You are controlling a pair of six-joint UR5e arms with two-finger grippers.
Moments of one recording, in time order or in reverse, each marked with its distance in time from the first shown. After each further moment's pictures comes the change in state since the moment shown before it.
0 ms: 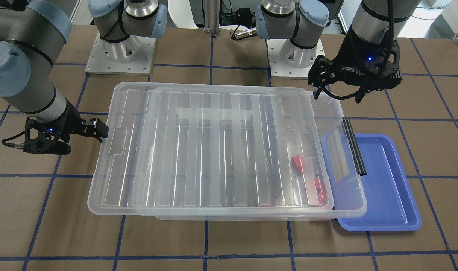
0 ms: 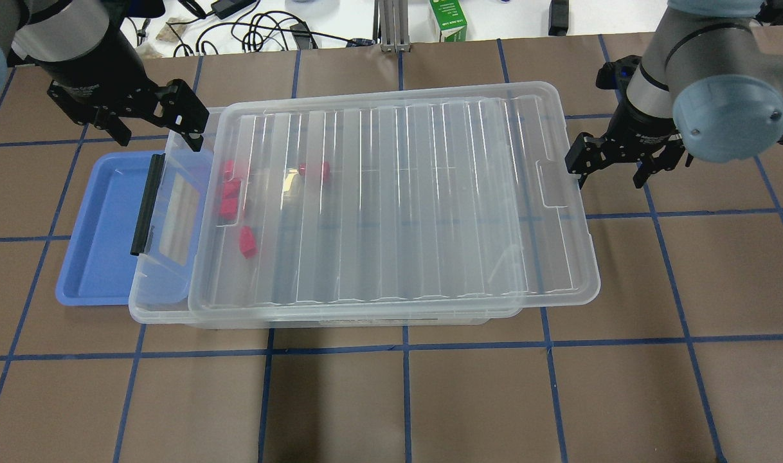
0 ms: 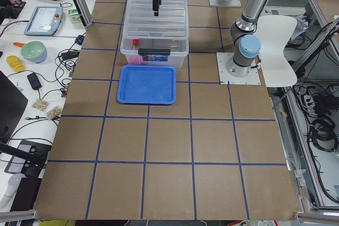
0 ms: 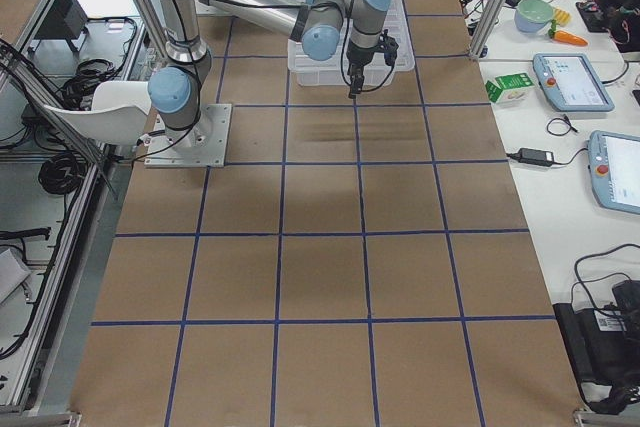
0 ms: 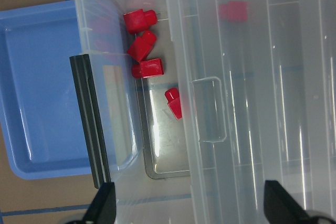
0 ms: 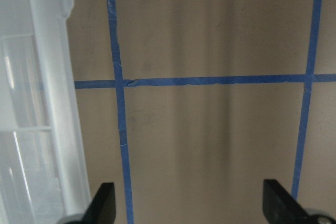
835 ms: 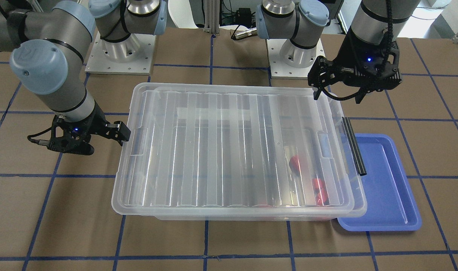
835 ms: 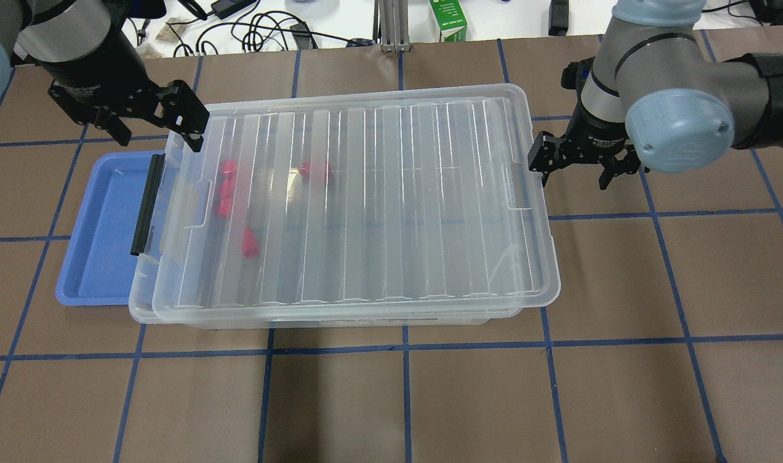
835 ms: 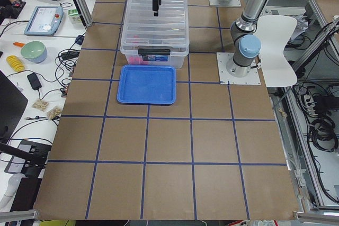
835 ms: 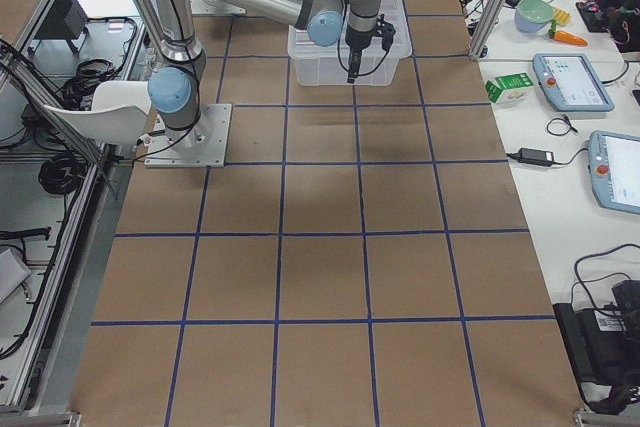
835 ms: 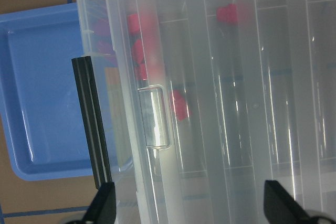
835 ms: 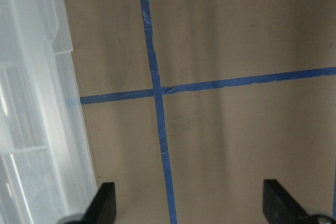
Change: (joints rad) left arm -0.002 -0.002 -0.001 0.002 0.007 0.003; right arm 0.088 0.009 0.000 -0.038 0.001 0.163
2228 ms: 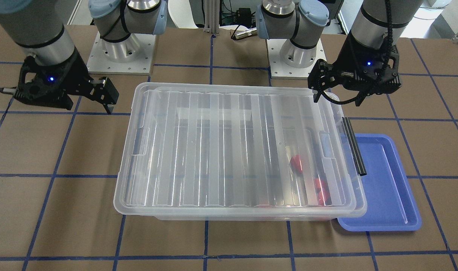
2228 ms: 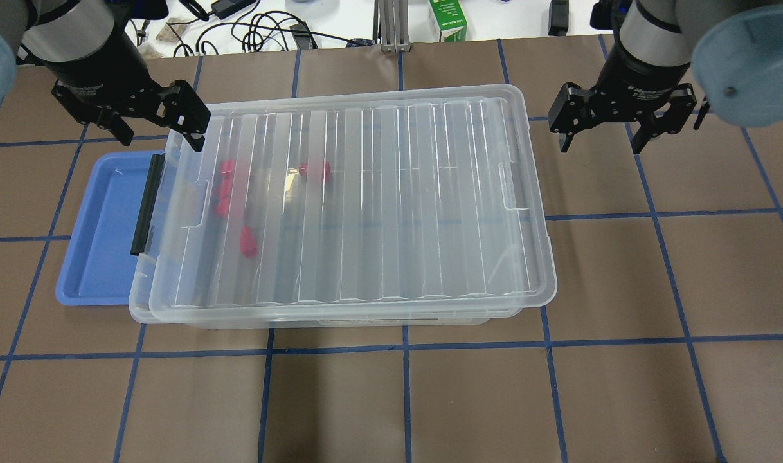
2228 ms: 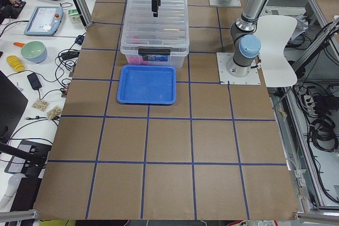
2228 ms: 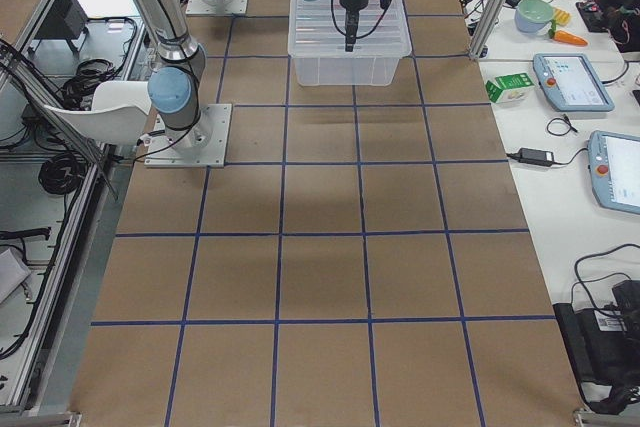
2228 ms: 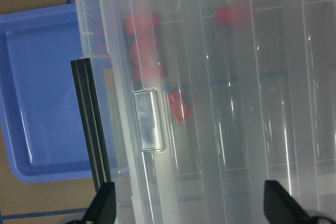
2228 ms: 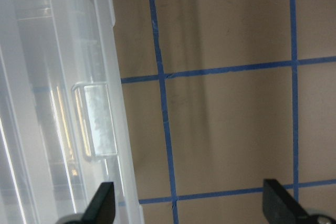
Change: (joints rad) left arm 0.001 -0.010 0.001 0.005 -0.001 0.000; right arm 0.006 -0.167 -0.149 0.252 0.009 -0.009
